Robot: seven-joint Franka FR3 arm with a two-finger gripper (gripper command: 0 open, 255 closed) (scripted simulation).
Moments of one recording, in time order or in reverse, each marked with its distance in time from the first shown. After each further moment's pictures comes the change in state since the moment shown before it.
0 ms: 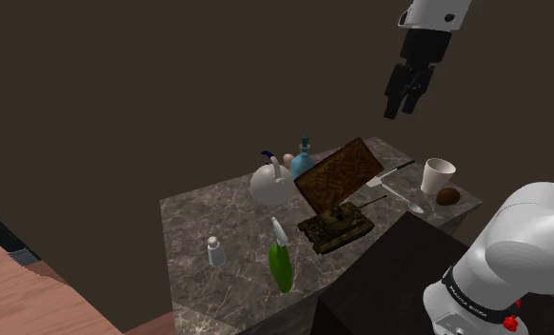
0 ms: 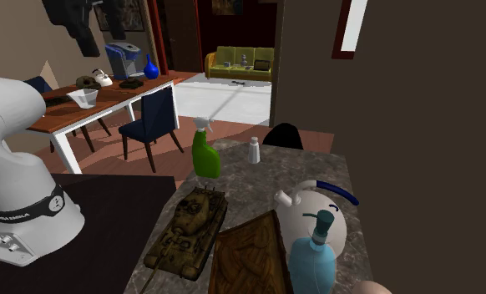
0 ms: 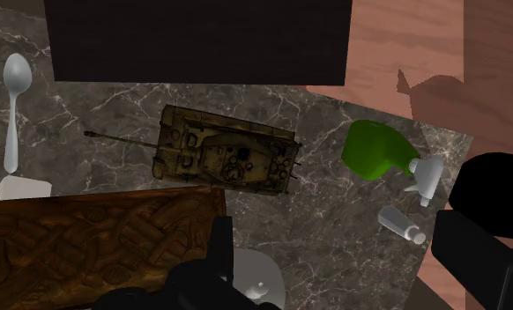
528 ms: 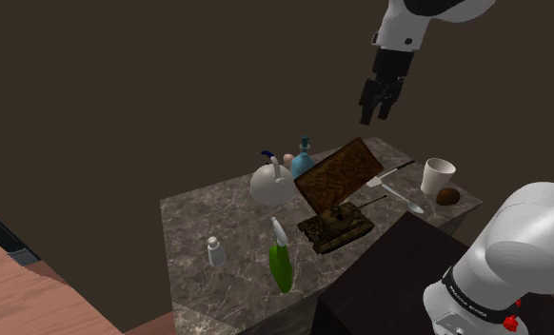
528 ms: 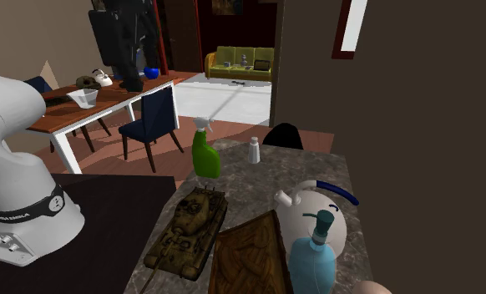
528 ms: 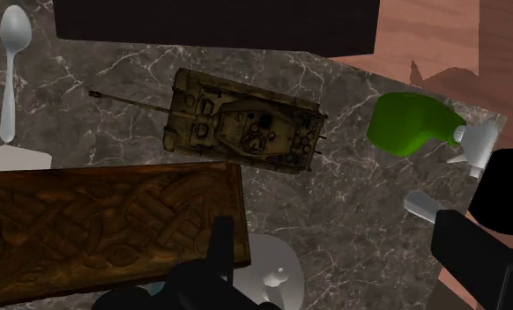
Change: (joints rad) arm 0.000 0.182 -0.038 0.006 -0.022 0.163 -0.068
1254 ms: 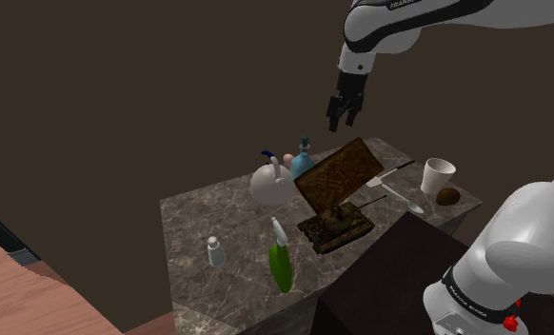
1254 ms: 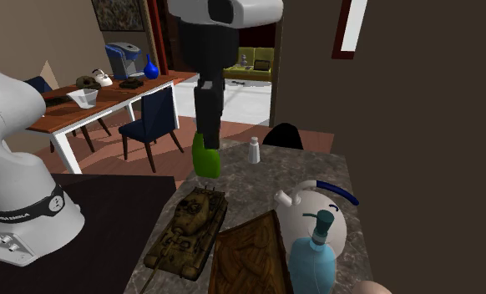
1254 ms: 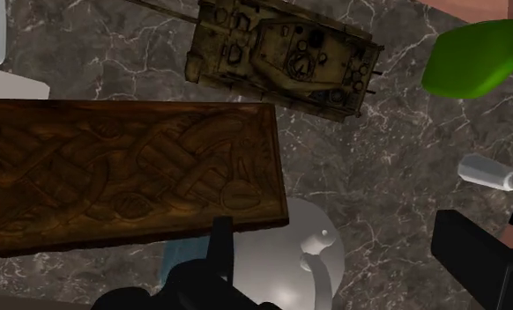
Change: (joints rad) arm 0.007 0.379 -0.053 0.140 0.011 0.220 -0.107
